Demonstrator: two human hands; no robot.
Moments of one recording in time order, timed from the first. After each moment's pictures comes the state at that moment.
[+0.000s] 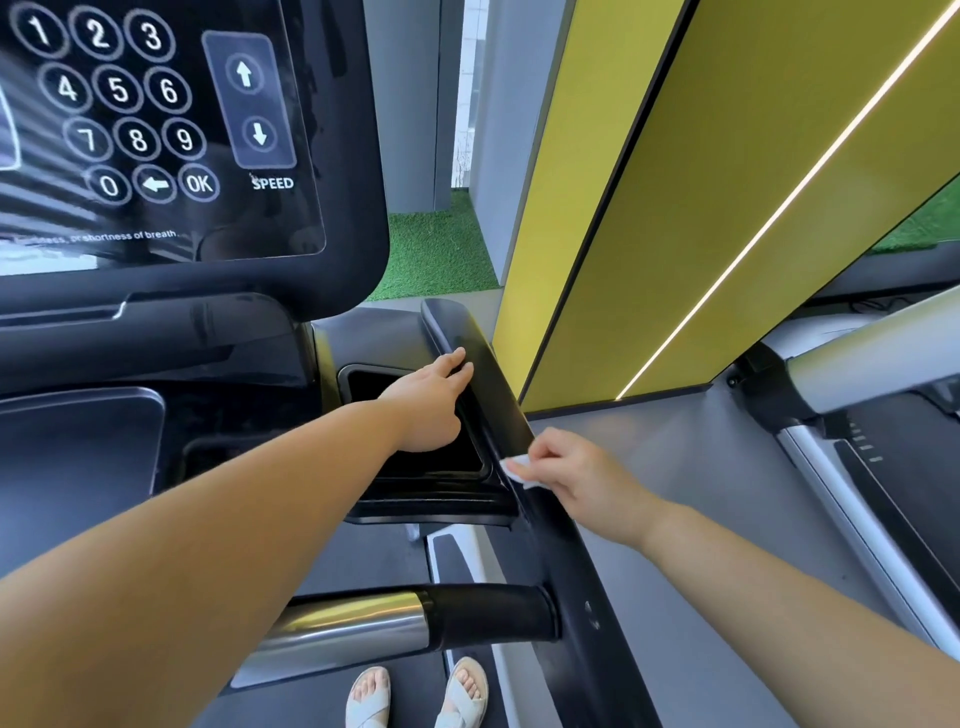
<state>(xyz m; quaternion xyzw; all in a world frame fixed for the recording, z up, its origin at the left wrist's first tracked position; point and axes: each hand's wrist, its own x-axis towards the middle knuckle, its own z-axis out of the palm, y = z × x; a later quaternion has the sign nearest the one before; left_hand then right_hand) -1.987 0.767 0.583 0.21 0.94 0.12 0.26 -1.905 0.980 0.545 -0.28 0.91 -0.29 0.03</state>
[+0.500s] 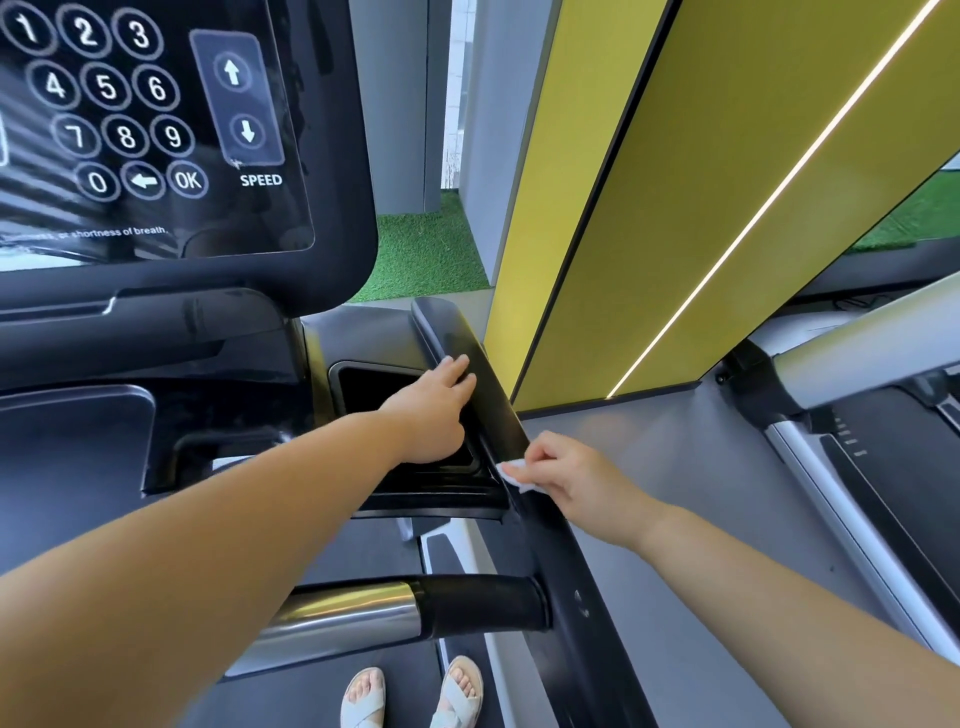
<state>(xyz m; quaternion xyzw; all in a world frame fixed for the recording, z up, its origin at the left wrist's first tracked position) -1.975 0.779 0.577 0.23 0.93 0.12 0.25 -1.893 0.983 0.549 -0.25 0.92 -0.30 0.05</state>
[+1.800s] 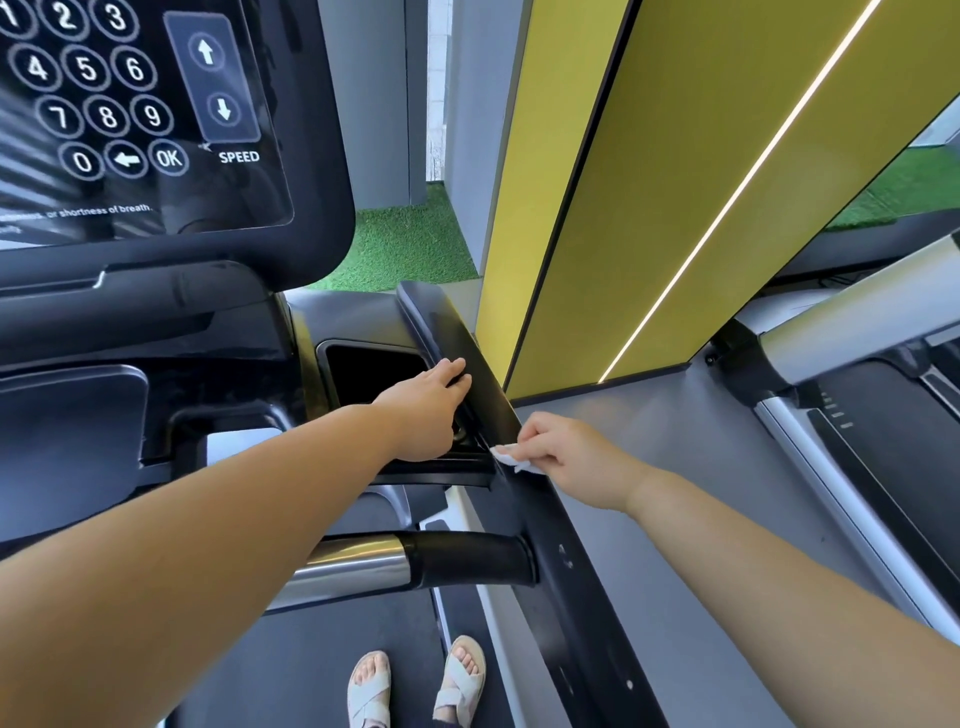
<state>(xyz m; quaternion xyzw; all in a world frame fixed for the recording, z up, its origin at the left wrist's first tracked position) -1.948 0.784 0.580 0.27 0.93 0.03 0.27 -1.879 0.985 0.564 -0.17 0.93 -0.28 0.16</state>
